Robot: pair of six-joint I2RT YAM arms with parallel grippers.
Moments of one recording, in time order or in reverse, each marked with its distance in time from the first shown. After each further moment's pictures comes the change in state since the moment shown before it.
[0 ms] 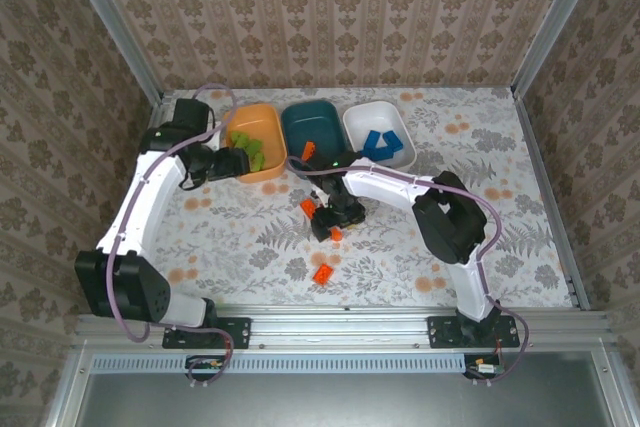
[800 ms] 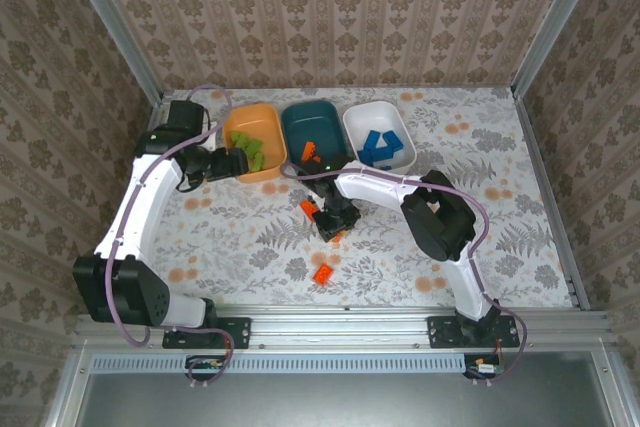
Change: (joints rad) left arm 0.021 -0.009 -0.008 0.014 0.021 -0.003; right arm 0.021 0.055 0.023 -0.002 0.011 0.002
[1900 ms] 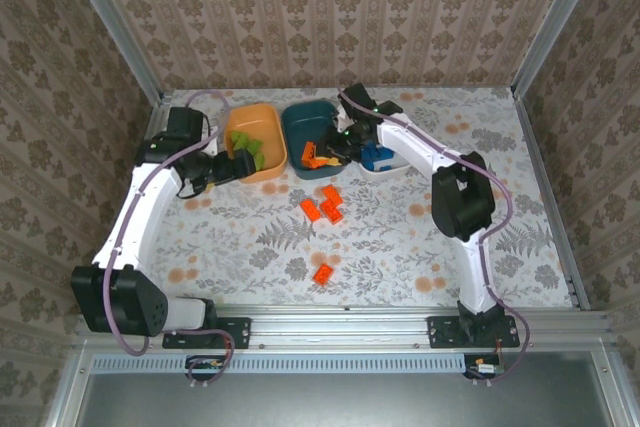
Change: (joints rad) left arm -0.005 -0.061 -0.077 0.051 0.101 -0.070; right arm -0.333 0.061 0.306 0.286 -0.381 0.374
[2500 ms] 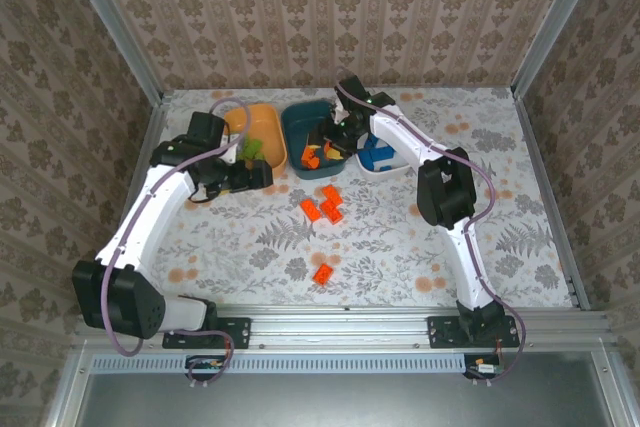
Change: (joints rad) left arm -0.137 0.019 -0.016 -0.017 -0.006 0.031; right arm -0.022 0.162 0.230 -0.090 0.005 0.000
